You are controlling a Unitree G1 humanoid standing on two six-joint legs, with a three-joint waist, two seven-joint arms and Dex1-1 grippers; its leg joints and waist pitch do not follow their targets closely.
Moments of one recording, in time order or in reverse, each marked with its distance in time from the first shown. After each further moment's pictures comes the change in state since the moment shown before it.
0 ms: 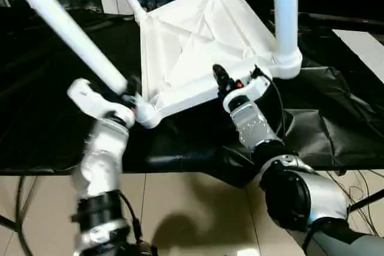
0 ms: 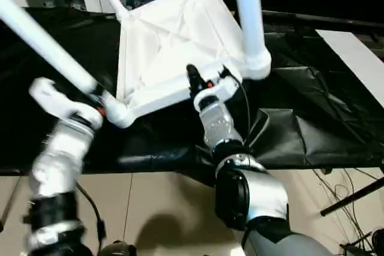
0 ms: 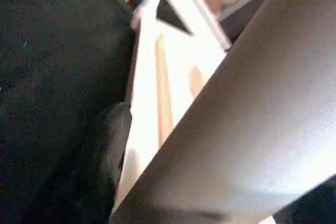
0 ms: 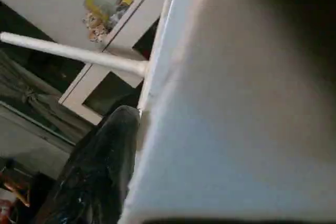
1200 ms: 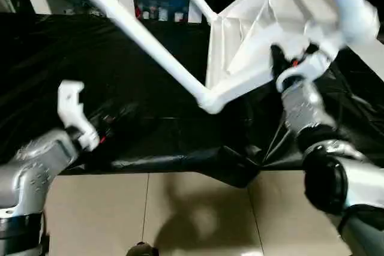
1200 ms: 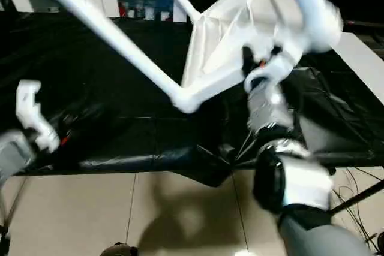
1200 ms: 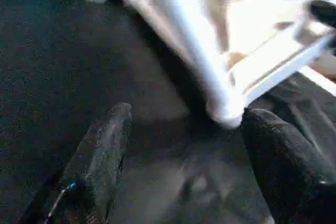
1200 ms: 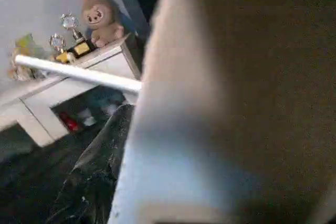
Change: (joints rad) left arm 0.190 0.551 -0.312 -0.249 0.051 0.245 -0.502; right arm -0.038 -0.300 0.120 -0.049 -0.207 -0.080 -0.150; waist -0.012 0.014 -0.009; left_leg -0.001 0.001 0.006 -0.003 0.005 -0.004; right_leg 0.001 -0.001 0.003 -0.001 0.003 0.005
